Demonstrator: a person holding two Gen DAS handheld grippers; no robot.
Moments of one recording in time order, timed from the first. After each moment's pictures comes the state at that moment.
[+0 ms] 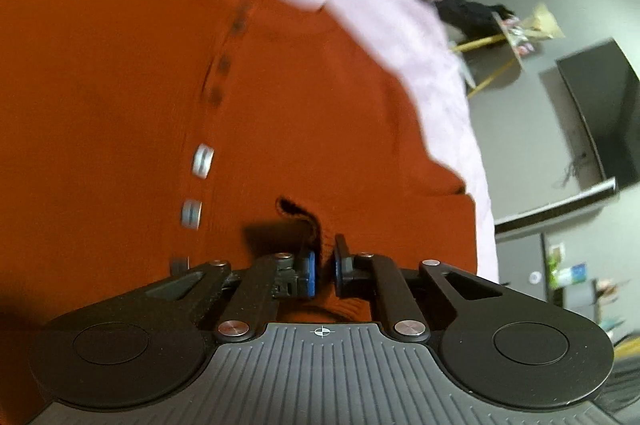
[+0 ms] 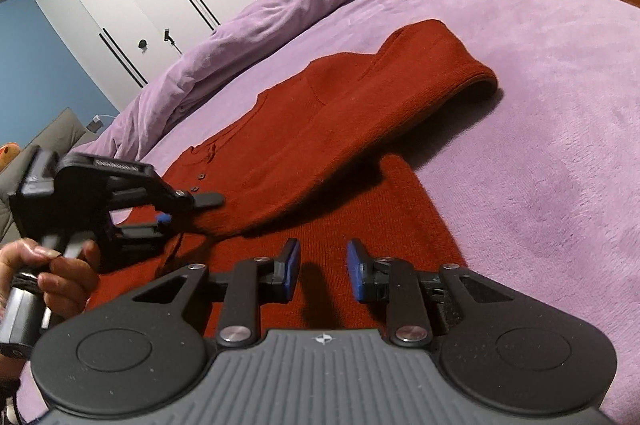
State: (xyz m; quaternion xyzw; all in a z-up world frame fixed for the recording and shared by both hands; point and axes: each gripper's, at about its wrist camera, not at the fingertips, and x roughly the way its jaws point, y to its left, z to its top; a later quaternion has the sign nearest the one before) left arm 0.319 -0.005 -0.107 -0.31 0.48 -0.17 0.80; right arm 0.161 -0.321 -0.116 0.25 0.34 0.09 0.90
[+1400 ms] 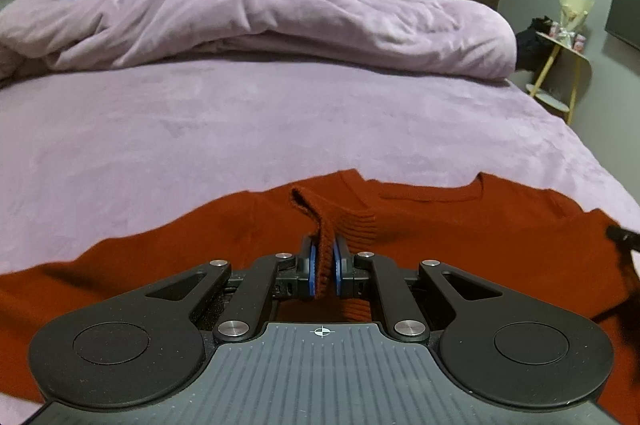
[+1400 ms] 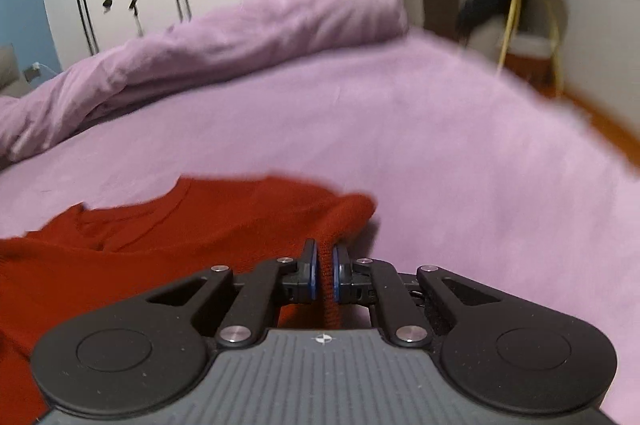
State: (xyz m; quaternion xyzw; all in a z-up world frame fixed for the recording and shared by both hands) left arm 0.339 0.100 -0.071 -0.05 0.33 -0.02 0.94; right arm 0.345 -0.289 -0.083 0.06 0.30 -0.01 0.95
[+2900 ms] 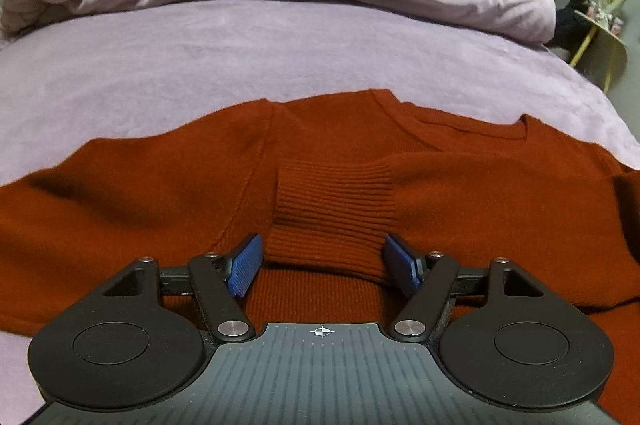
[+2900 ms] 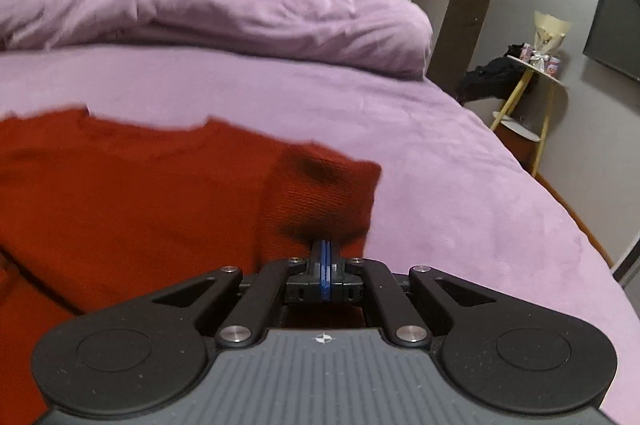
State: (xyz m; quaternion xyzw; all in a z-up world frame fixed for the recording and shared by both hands) left arm 0.335 0.096 -0.123 -0.06 0.38 0.02 0.92; right arm 0.324 -0.225 -0.110 -0.12 0.29 -0.03 0.95
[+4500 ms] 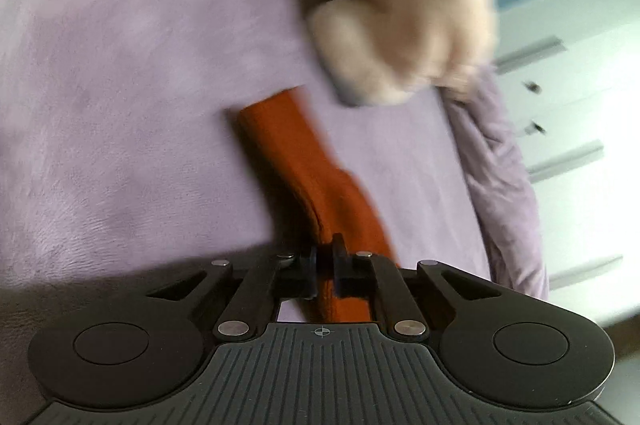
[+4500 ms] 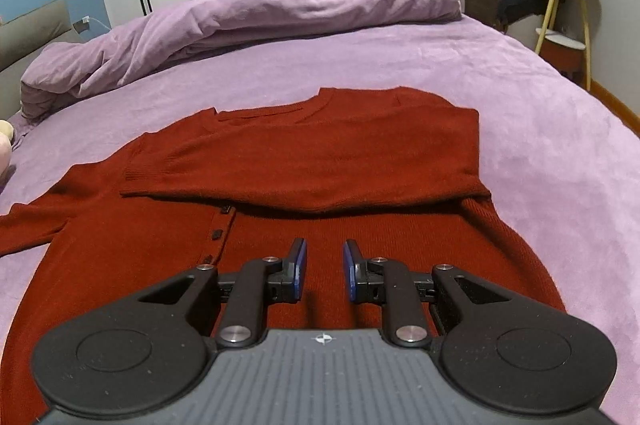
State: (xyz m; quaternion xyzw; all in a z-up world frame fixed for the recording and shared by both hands) left arm 0.122 0.467 -0.135 -0.54 0.17 0.27 0.78; right arm 0.207 -0.184 -0.066 0.05 0.35 0.06 0.93
